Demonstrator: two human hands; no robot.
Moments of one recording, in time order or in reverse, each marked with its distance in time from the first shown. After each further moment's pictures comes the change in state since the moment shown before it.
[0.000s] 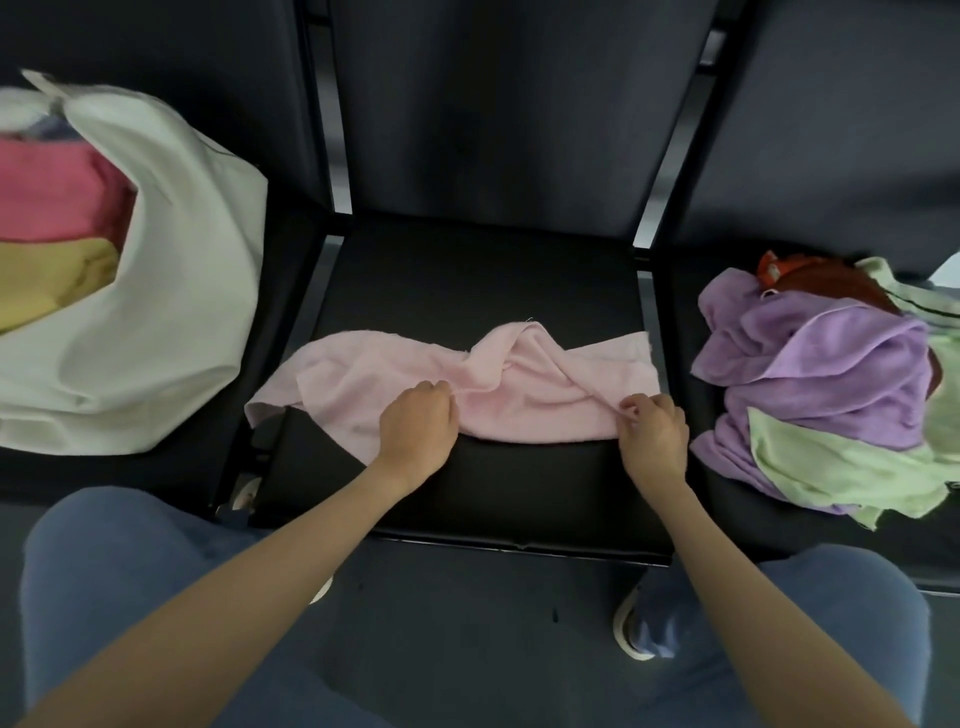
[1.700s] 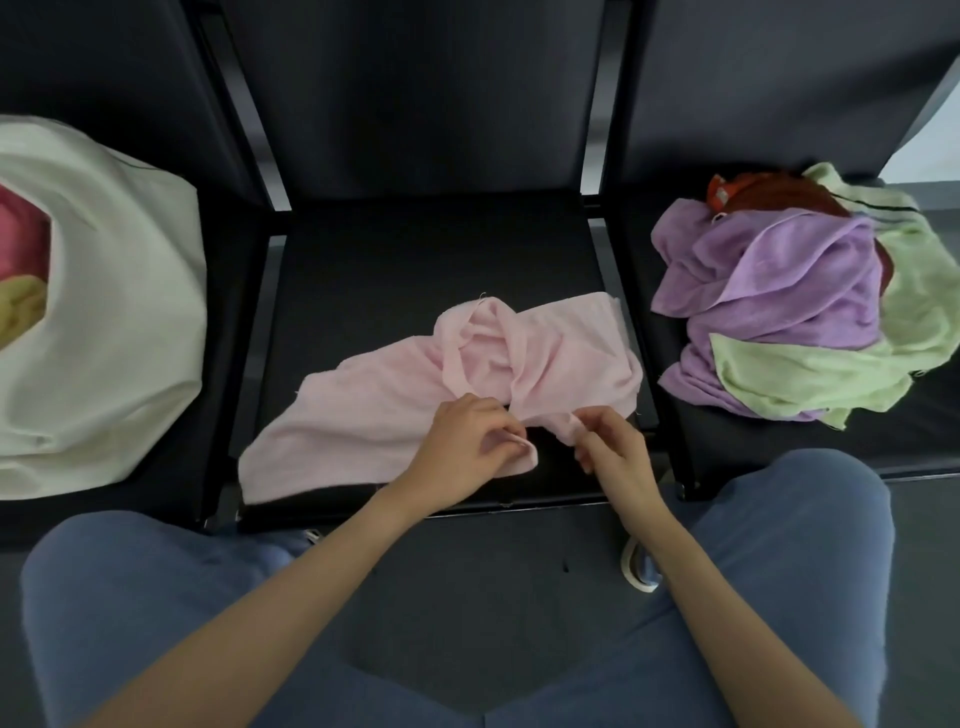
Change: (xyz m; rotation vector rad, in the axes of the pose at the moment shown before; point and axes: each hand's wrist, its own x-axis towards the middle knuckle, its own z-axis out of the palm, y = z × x) left_hand -0.044 0.055 0.000 -0.465 -0.200 0.472; right_hand -0.094 -0.006 -0.022 1.013 -0.210 0.164
